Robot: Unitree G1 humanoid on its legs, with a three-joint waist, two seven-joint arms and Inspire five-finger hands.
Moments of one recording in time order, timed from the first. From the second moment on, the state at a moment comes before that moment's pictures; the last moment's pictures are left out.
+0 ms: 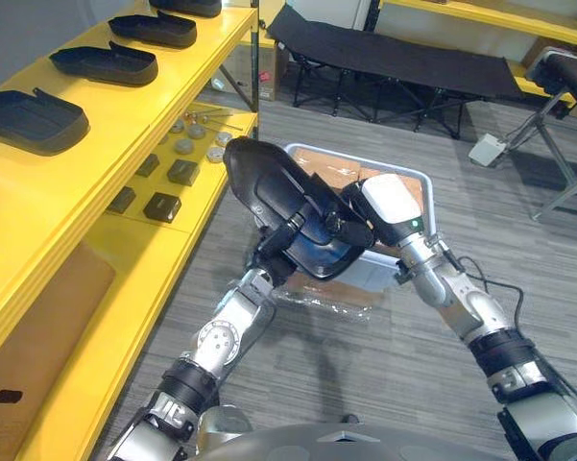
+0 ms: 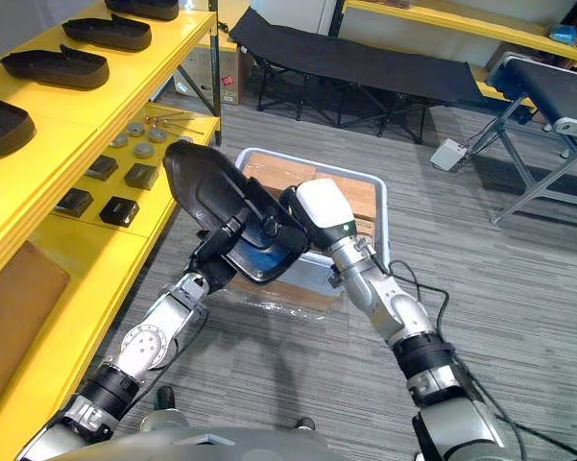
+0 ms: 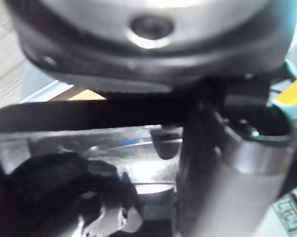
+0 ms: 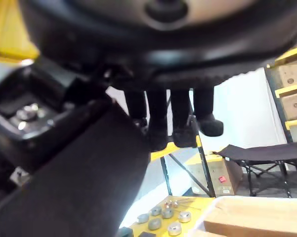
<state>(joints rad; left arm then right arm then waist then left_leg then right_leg) -0.19 0.16 -0.40 0.23 -1.24 -0.05 0.09 -0.30 -0.47 0.28 0.33 -0.81 -0.39 -0.32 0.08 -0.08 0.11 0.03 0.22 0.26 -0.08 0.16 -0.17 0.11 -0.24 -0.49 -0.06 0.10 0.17</state>
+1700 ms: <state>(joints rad) 0.39 0.03 0.25 -0.48 -0.28 -0.26 0.18 0.02 -0.17 0.29 0.12 0.34 -0.15 0.00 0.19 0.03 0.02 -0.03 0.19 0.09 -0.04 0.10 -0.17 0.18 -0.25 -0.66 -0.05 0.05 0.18</state>
